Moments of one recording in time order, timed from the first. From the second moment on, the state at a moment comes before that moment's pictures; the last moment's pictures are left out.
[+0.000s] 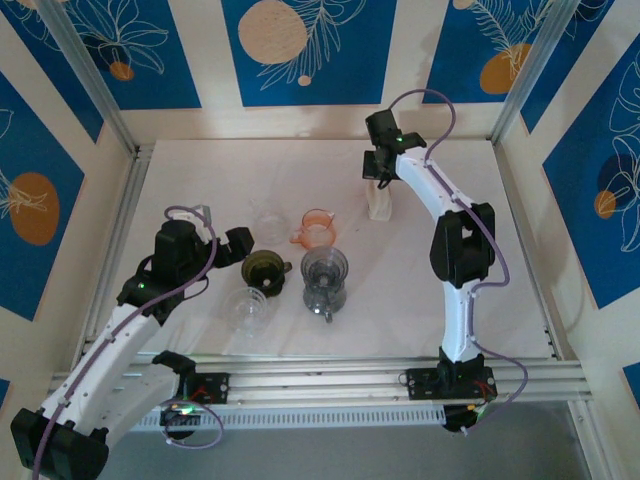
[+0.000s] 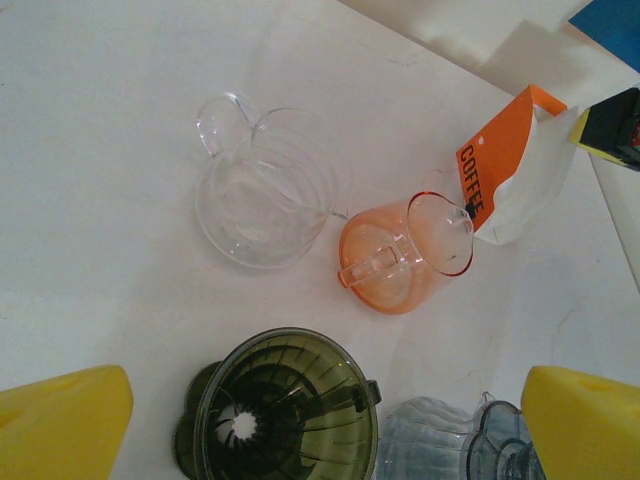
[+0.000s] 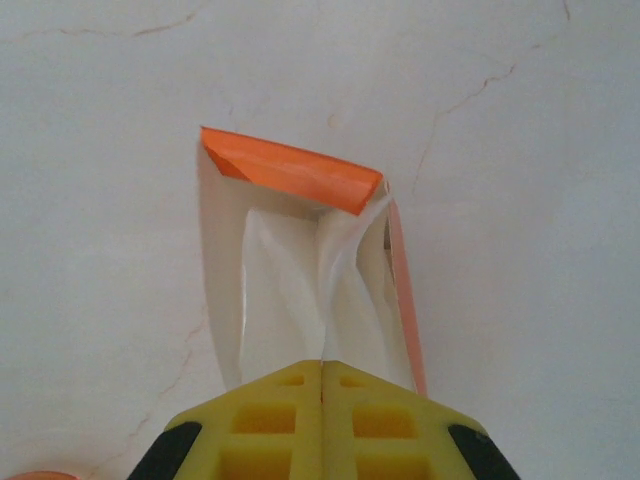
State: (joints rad) left arm -0.36 0.82 0.74 -0.46 0.08 -0.59; right arm 0.32 2.09 1.95 -0.88 0.20 0.36
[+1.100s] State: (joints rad) left arm -0.36 0.80 0.75 -0.48 0.16 -0.59; right arm 0.61 1.23 1.52 -0.99 -0.06 0.35
